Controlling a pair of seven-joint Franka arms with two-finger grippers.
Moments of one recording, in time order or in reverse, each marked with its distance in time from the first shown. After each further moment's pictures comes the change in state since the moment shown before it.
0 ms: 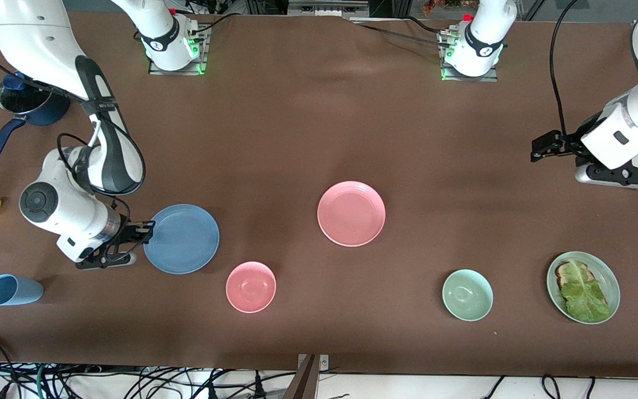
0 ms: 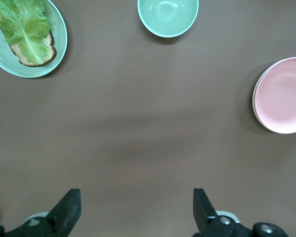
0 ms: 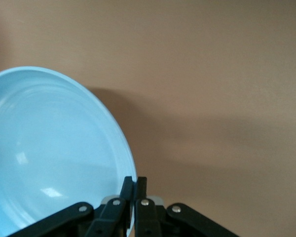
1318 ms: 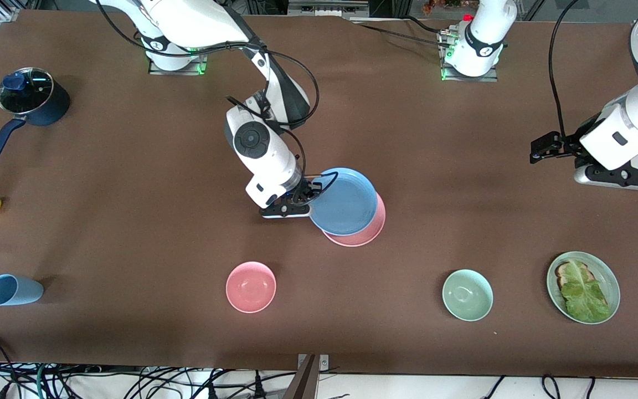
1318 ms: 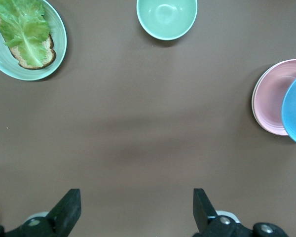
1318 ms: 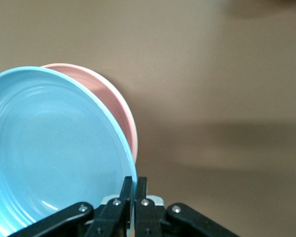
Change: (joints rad) left arm -0.002 0.002 0.000 0.000 0.000 0.011 0.000; right arm 0.664 0.127 -0.080 0.124 0.246 0.132 0.609
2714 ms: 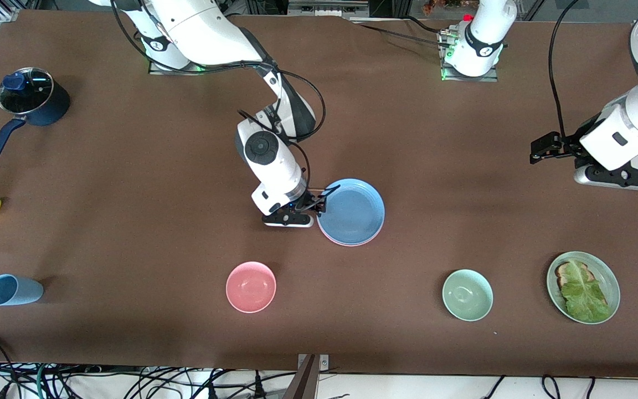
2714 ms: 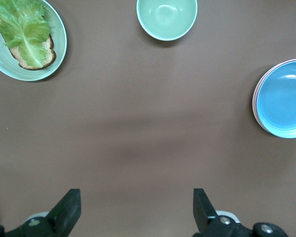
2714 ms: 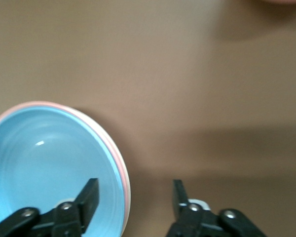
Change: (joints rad) left arm 0.000 0.001 0.000 0.000 0.000 0.002 0.000; right arm 0.006 0.076 -0.050 0.044 -0.001 0.093 0.050
